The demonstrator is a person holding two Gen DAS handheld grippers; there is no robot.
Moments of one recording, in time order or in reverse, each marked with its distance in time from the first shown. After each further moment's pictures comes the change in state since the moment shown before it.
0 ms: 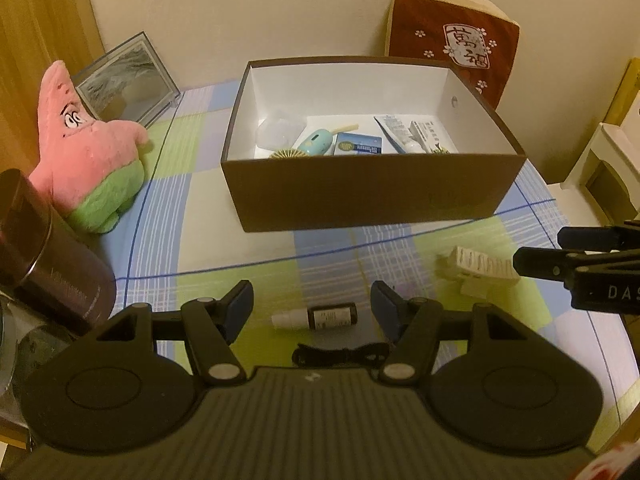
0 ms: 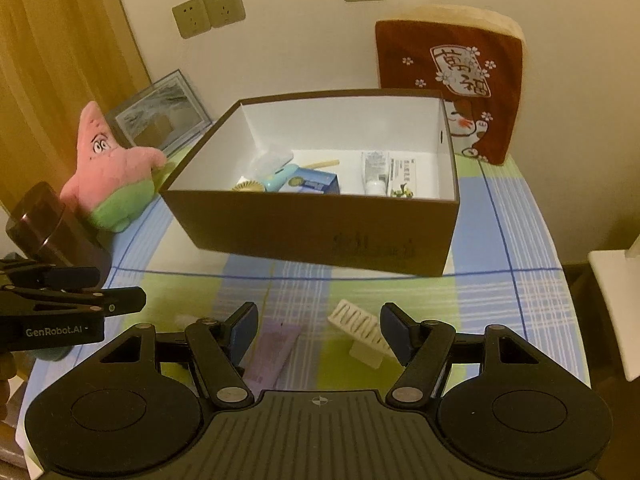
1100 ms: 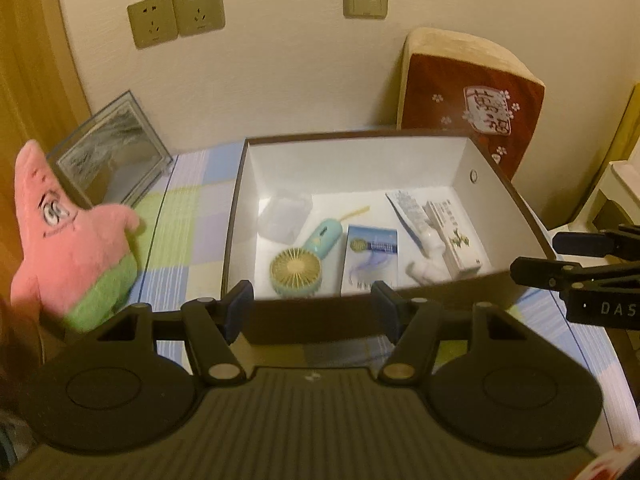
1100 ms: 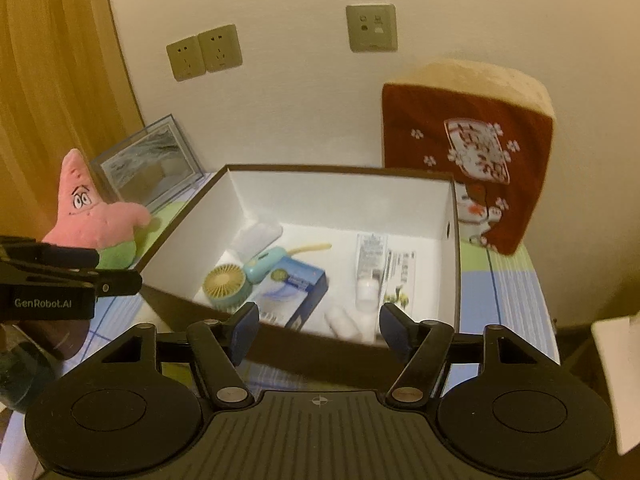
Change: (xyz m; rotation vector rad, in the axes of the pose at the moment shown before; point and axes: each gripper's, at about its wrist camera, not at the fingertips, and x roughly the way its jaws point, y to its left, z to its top) left arm 0.033 0.009 0.094 0.005 -0.097 0.002; right arm 0.039 -0.023 0.081 -0.058 -0.109 0.012
